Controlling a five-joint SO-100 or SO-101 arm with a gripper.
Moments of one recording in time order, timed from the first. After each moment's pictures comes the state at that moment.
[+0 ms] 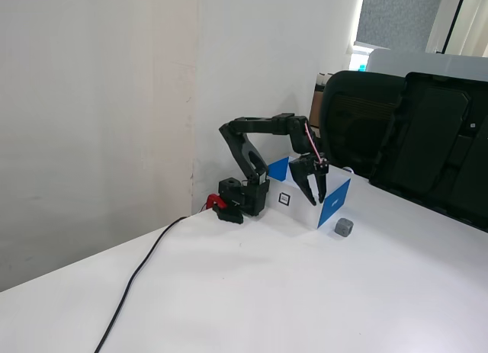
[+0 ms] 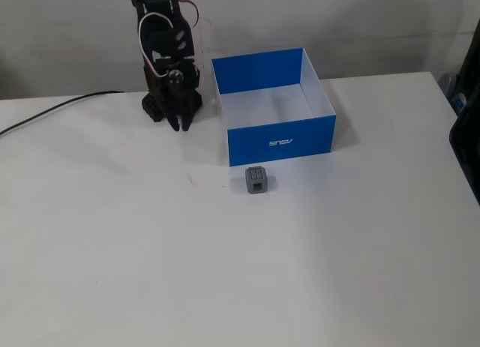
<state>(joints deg) 8.8 133.8 114.3 84.0 -56.5</state>
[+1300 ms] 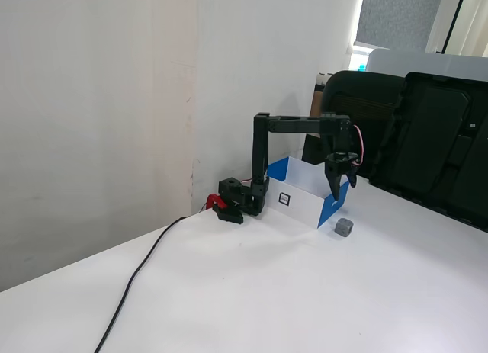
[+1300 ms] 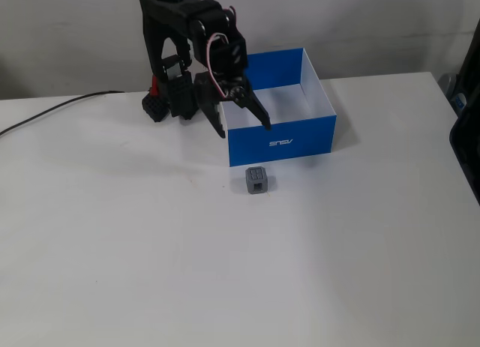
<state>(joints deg) 26.5 93.7 78.6 98.2 -61.9</state>
